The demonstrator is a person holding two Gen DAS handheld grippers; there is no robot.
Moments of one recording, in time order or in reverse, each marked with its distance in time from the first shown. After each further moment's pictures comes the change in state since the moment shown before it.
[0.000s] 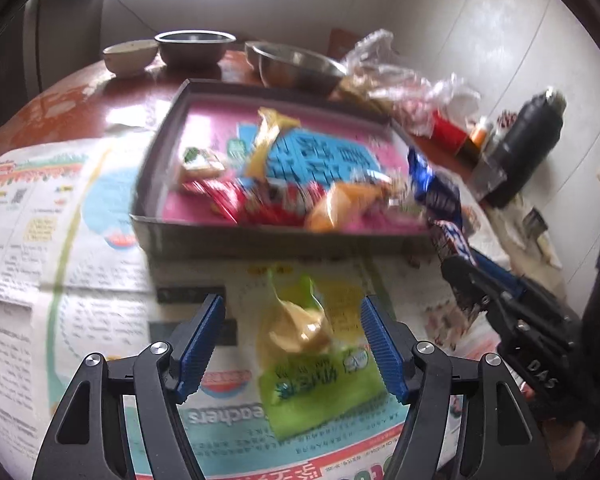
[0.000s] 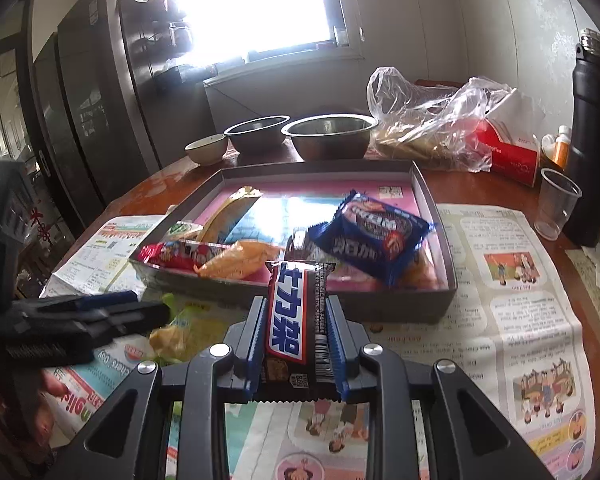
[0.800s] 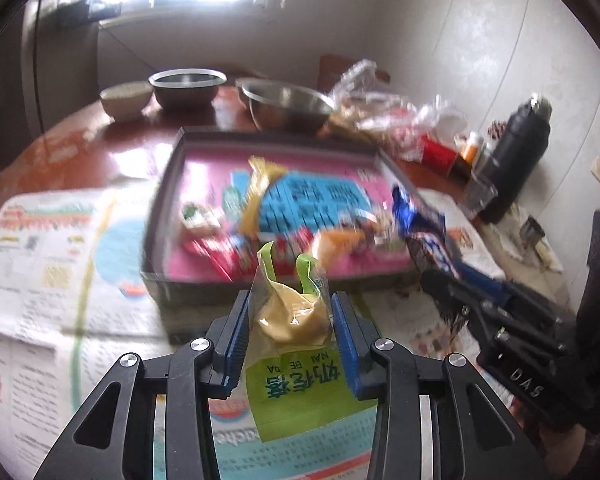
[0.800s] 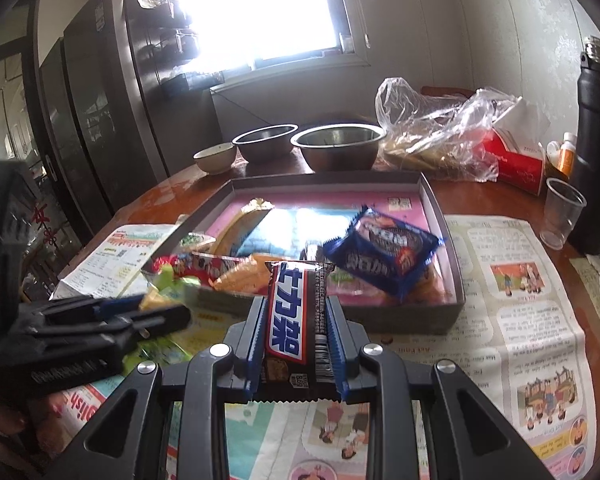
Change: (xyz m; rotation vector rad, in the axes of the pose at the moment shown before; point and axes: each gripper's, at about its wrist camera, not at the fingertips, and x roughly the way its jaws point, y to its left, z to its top) left arm -0.032 -0.003 0.022 0.046 -0.129 0.018; right arm -0.005 0.008 0.011 -0.006 -0.033 0.022
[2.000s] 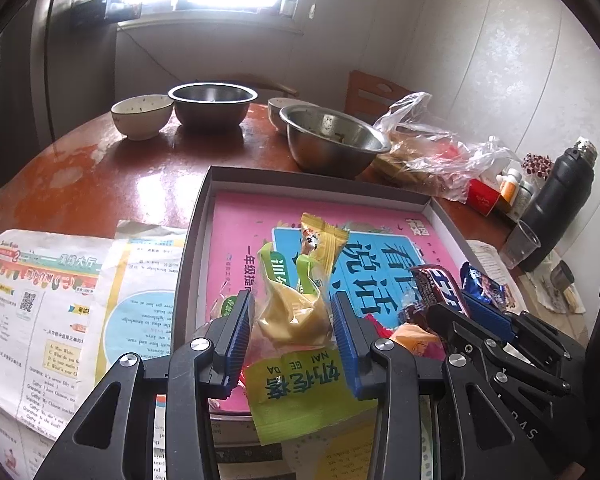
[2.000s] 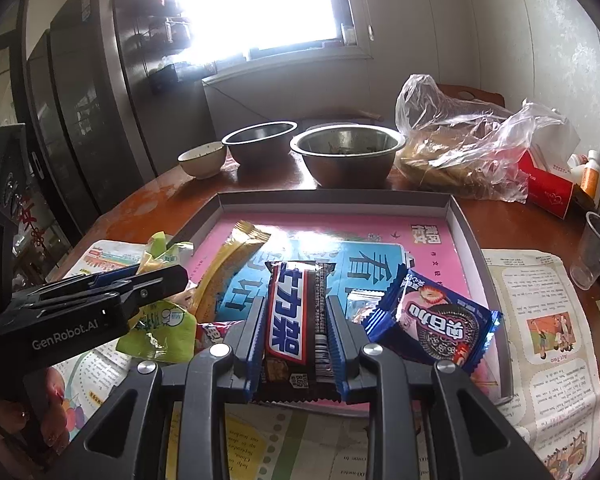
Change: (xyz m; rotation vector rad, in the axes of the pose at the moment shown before) left arm 0.056 0.035 0.055 -0.052 -0.024 0.054; right arm 0.070 0.009 0.045 -0.005 0.039 -0.029
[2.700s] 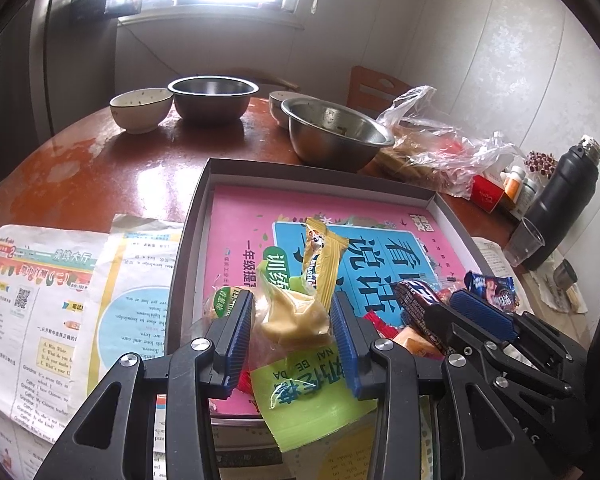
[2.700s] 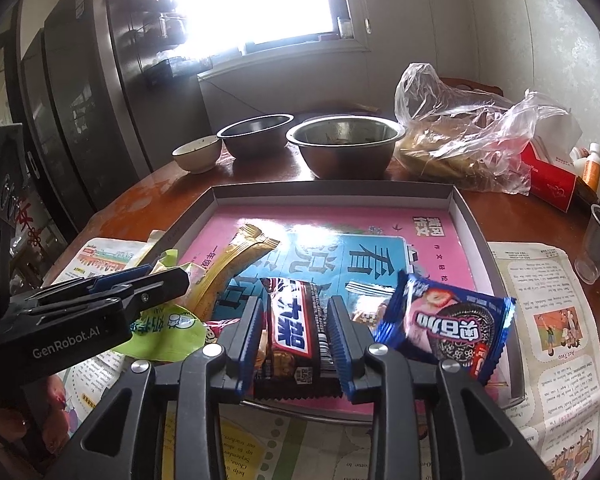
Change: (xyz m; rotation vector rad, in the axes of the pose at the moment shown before) left arm 0.007 0.001 -0.001 -0.006 0.013 0.002; right arm 0.009 -0.002 -0.001 0.014 0.013 -0.005
